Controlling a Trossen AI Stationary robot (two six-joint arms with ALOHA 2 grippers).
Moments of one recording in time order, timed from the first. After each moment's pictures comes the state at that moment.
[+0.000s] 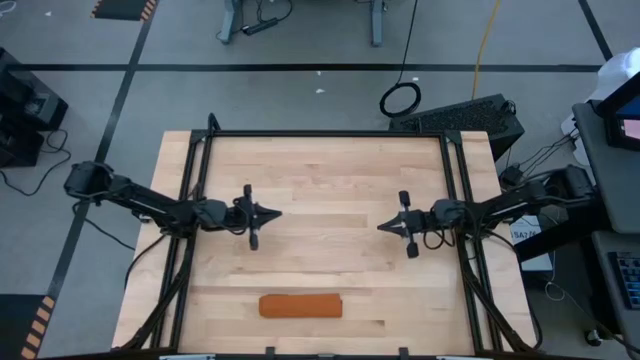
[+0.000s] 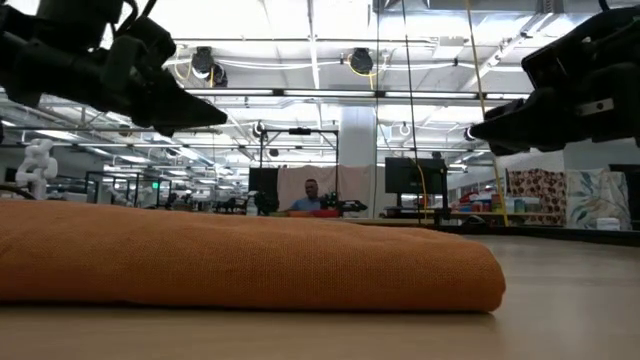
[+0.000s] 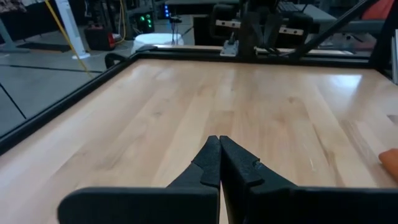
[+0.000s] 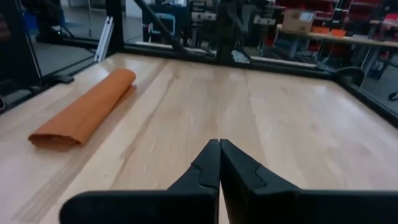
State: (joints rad) left arm -0.16 1.06 0.18 0.70 -0.32 -0.04; right arm 0.08 1.03 0.01 0.87 0.00 -0.08
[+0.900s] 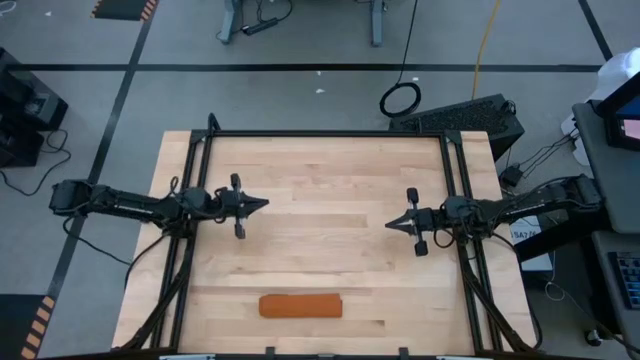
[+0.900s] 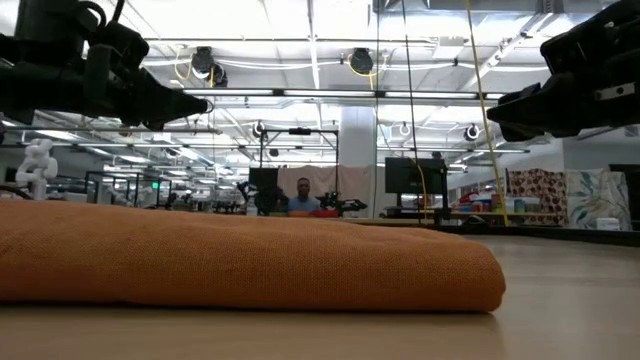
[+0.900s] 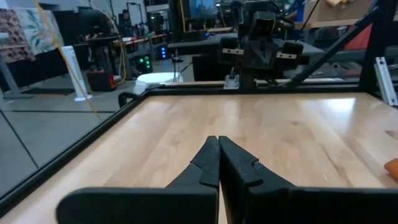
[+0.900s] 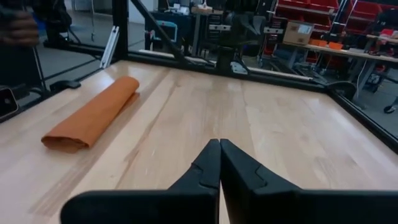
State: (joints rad) left arm 0.05 0.75 0.02 0.72 -0.09 0.09; right arm 0.09 0.66 0.01 0.53 0.00 -0.12
